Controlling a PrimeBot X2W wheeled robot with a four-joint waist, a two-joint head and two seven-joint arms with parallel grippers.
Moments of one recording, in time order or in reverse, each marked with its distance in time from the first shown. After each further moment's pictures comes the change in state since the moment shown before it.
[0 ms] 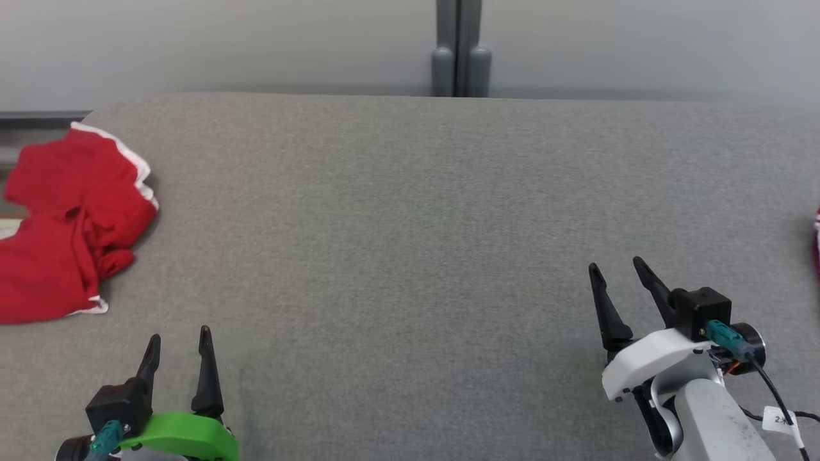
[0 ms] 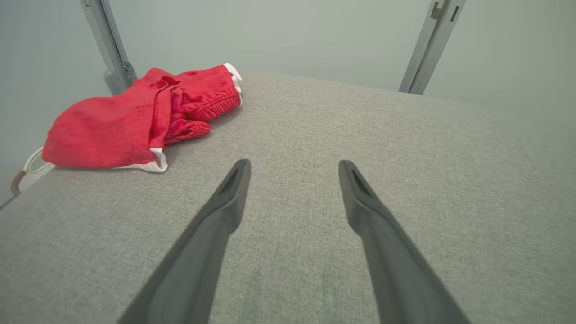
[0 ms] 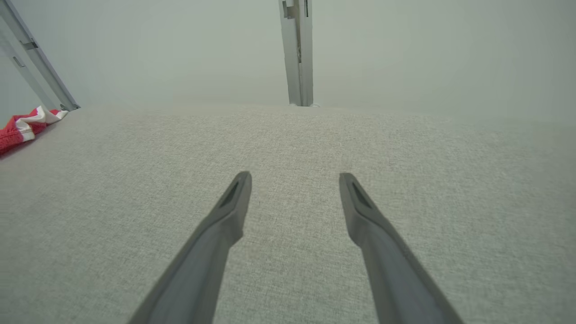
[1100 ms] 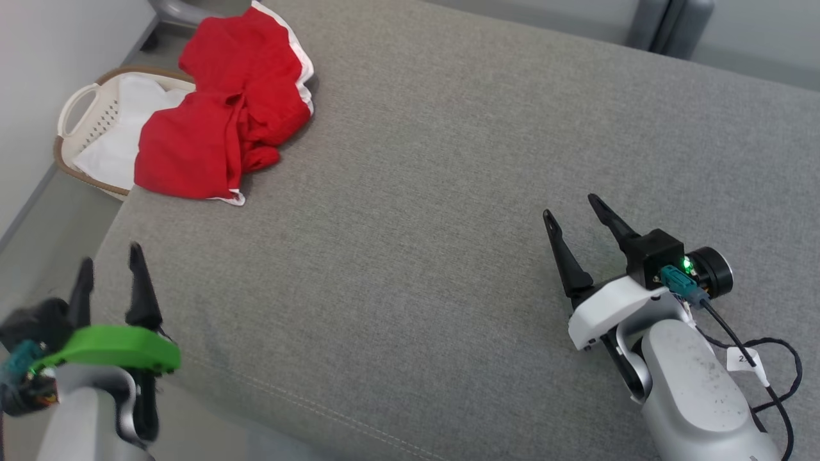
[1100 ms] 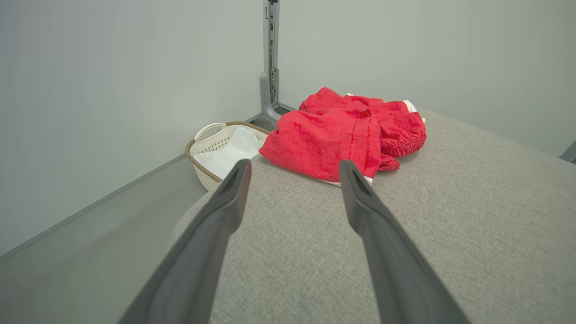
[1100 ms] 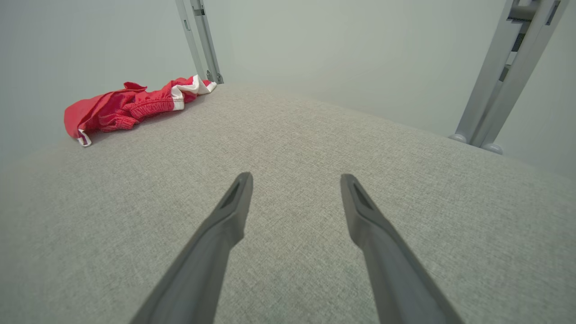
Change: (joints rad) left arm -0.236 0.081 0.042 0.150 -0.182 0.000 0.000; right arm -0.160 0.002 0.118 0.011 -0.094 0.000 0.000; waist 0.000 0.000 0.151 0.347
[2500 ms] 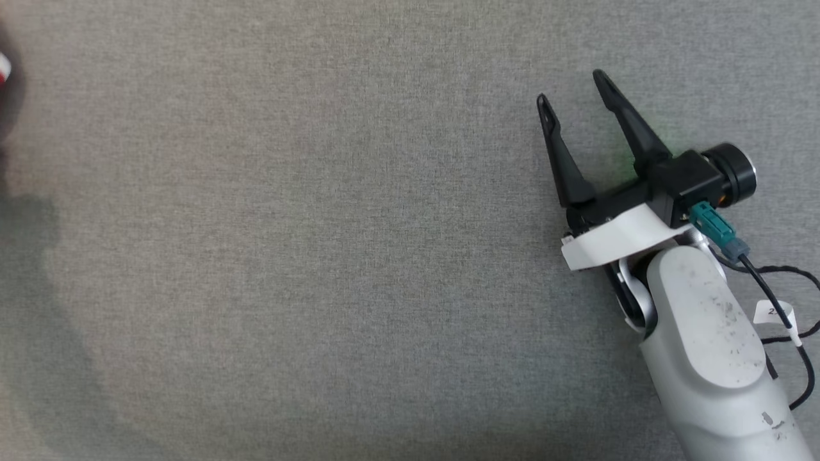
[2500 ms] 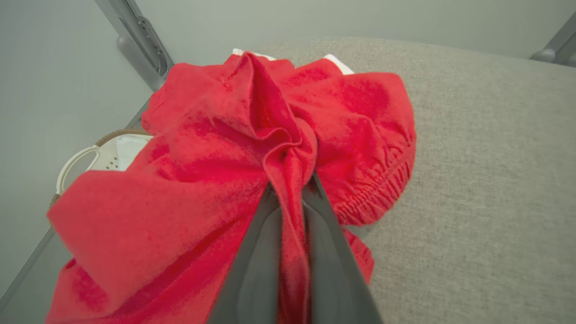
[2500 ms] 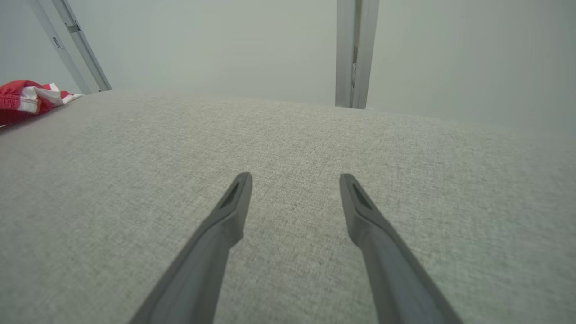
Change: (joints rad) left arm -0.599 0.582 -0.799 0.367 -0.790 0.000 0.015; right arm -0.126 0.001 0.020 -0.244 -0.014 0.000 -0.004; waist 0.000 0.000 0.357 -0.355
